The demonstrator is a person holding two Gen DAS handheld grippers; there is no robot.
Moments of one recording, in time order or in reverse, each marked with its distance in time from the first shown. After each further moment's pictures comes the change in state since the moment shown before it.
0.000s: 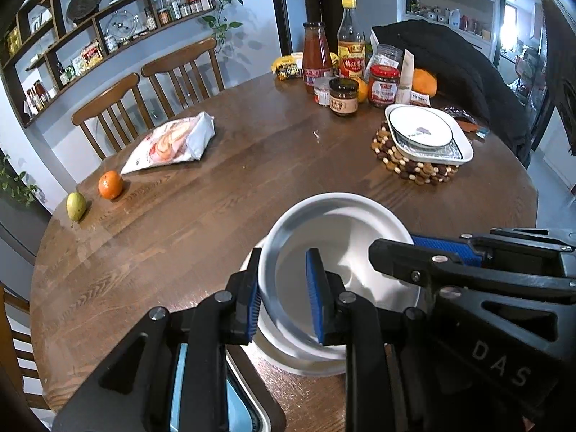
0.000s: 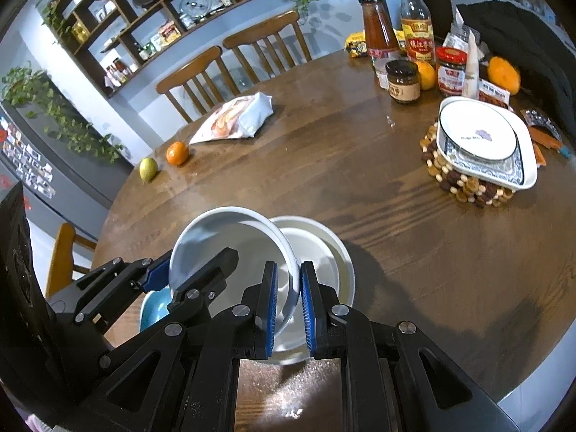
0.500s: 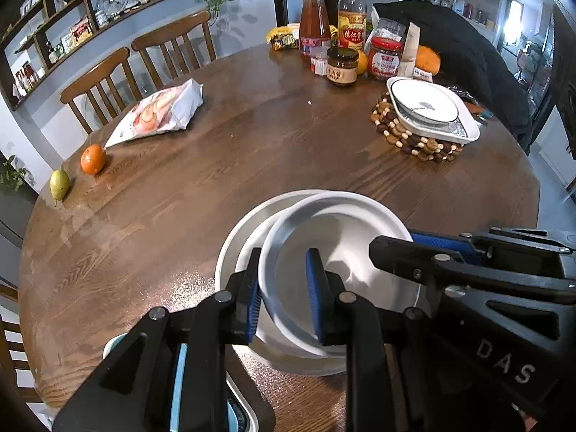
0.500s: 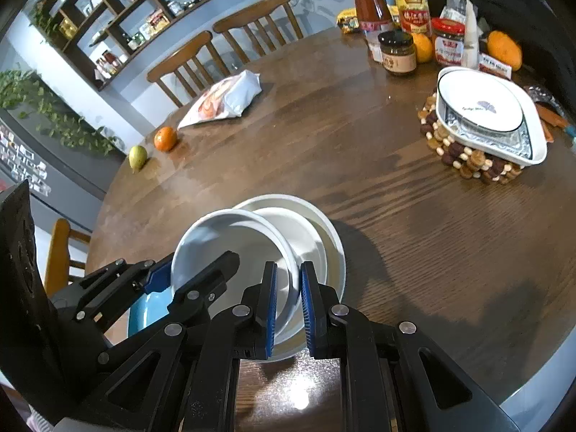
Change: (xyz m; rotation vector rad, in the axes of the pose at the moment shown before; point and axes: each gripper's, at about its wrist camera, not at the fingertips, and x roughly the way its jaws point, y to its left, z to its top) left arm 0.029 0.000 -0.006 -0.023 0.105 -0.034; right arm 0.024 -0.014 -0.006 0.032 0.075 0.003
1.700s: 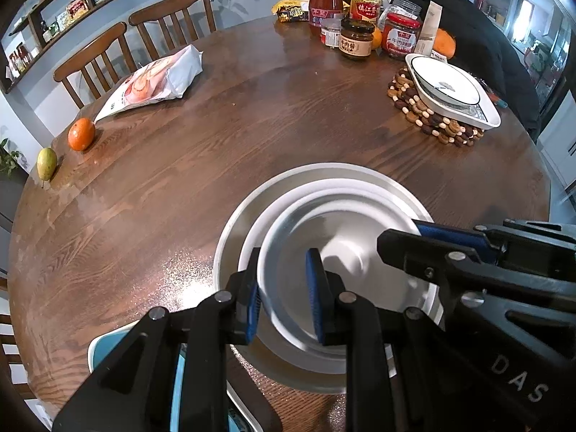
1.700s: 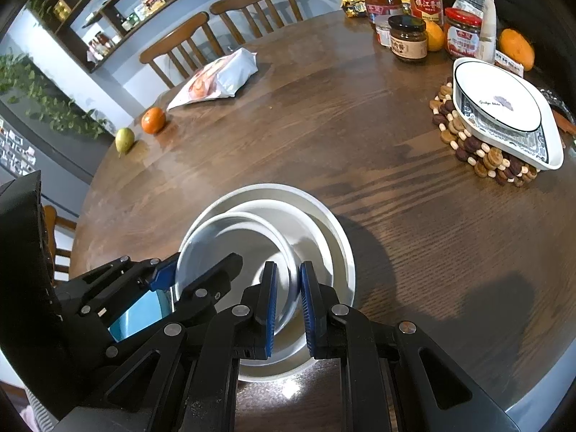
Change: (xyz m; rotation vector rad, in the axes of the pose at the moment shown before) left arm 0.032 0.013 -0.002 -0.028 0.084 -0.017; right arm 0.023 0.001 0.003 -0.018 0.058 -0.037
